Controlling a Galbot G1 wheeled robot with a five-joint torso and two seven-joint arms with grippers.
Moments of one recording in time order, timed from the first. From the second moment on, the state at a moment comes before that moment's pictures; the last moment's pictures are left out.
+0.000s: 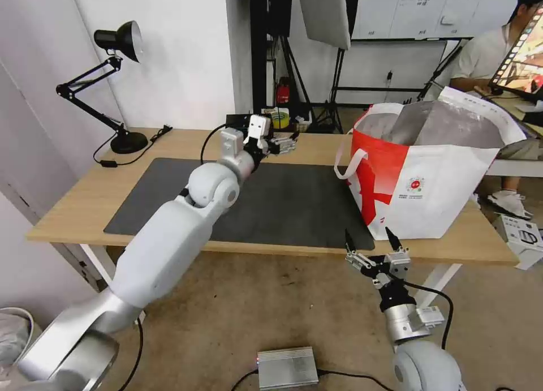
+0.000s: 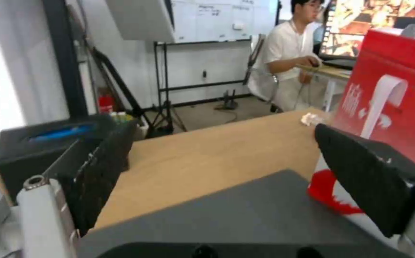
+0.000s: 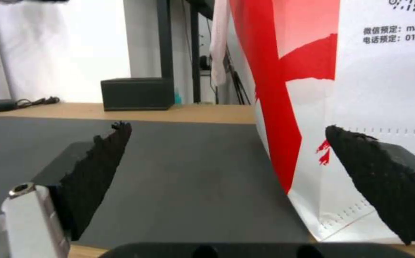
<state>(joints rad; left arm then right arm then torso) 0.44 -1.18 0.05 -1.62 -0.68 0.36 -0.07 -1.53 1.32 0.50 2.02 0.23 0.18 0.00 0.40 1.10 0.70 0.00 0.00</state>
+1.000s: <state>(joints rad) 0.89 -1.09 -0.24 -1.86 -0.56 0.25 -0.06 -1.53 1.32 0.50 2.02 0.23 0.18 0.00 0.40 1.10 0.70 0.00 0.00</state>
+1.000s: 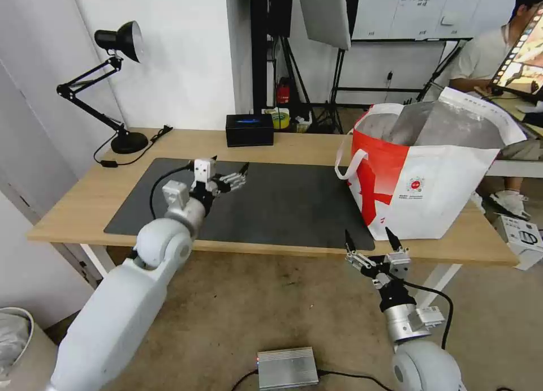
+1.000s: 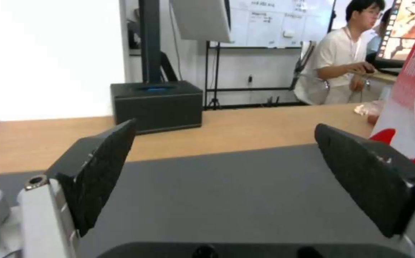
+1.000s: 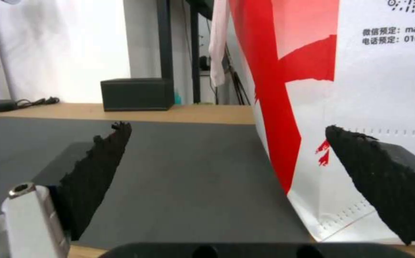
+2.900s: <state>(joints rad) 1.49 -1.33 -0.61 -2.05 -0.20 -0.05 0.10 -1.53 1.32 0.50 2.02 0.23 0.18 0.00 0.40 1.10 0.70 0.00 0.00</state>
